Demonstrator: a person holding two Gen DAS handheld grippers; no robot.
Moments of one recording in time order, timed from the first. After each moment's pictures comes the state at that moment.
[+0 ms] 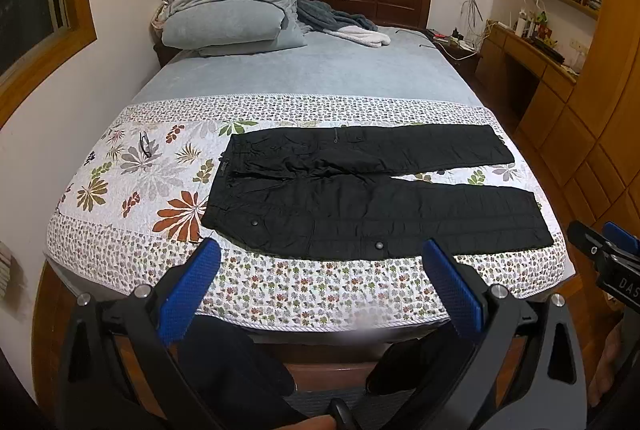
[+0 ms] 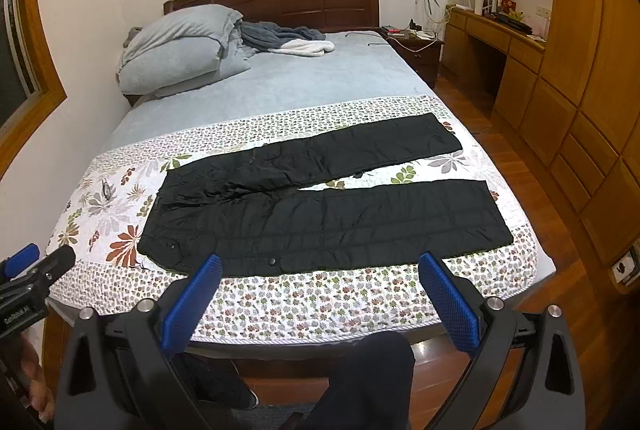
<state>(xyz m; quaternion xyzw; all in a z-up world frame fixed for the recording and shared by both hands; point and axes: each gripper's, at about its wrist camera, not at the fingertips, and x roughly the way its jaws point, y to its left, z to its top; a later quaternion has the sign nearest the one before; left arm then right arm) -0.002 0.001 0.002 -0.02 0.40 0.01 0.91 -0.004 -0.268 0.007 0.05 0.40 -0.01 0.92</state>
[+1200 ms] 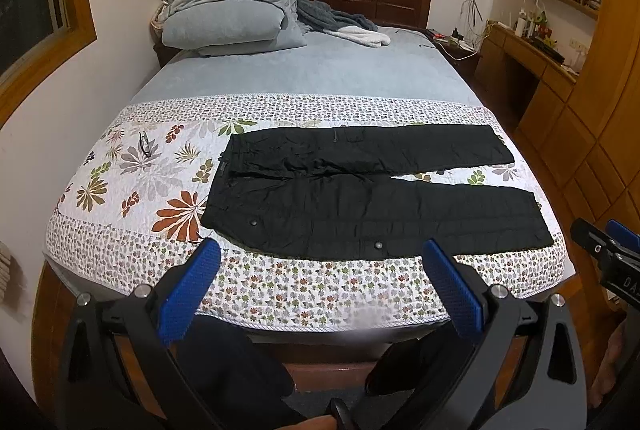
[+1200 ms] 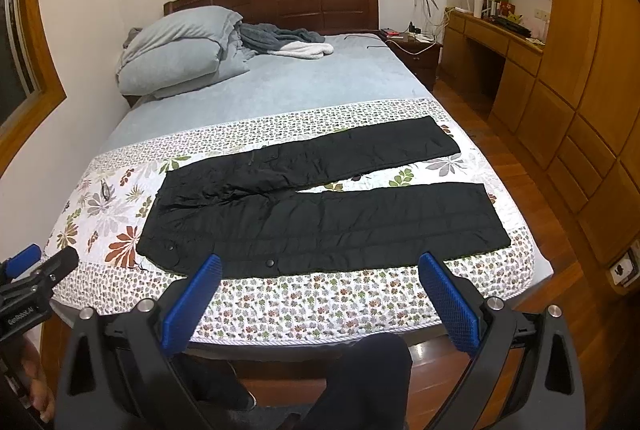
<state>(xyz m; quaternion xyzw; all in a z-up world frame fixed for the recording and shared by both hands) -0.002 -0.002 0.000 -0.02 0.40 0.01 0.91 -0.006 -0.269 0.011 0.05 0.40 -0.01 0.92</state>
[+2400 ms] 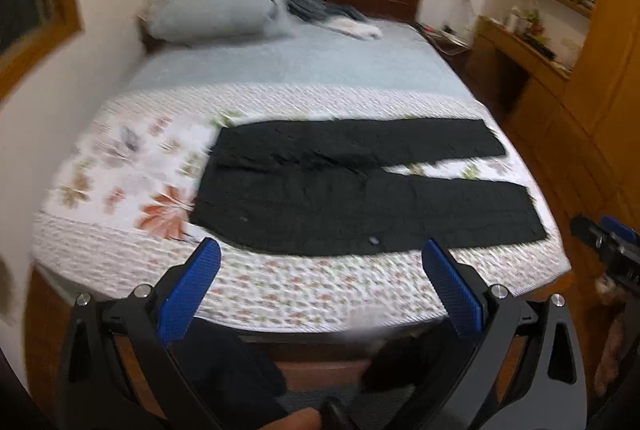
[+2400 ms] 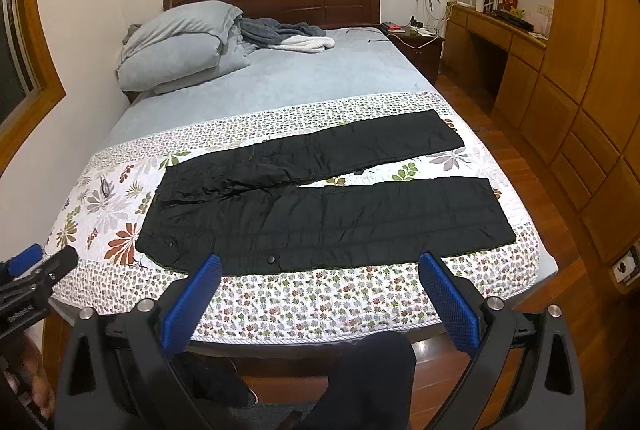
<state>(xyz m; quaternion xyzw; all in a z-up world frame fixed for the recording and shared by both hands) 0.020 0.019 -0.032 -0.05 0.43 -0.04 0.90 0.006 -0.268 -0.003 0.05 0.40 0.00 0.91</state>
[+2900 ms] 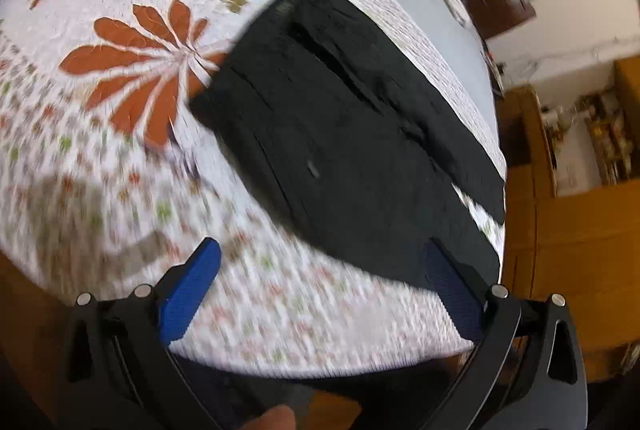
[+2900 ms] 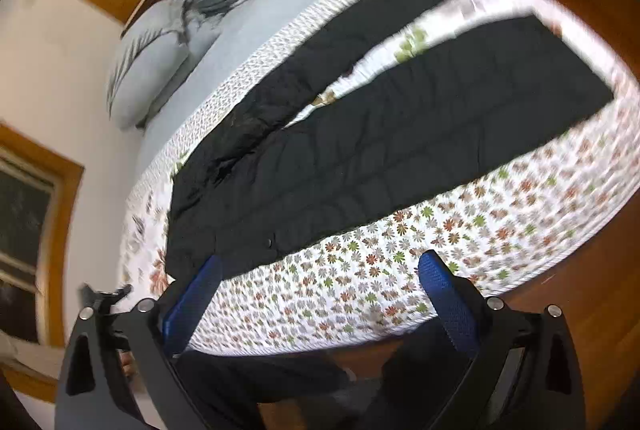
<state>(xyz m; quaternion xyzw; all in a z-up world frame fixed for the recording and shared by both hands) 0.165 0.269 -0.278 -0.37 0.53 -0.03 0.76 0.104 -0.397 -0.209 0.33 0.50 0.06 0.80</state>
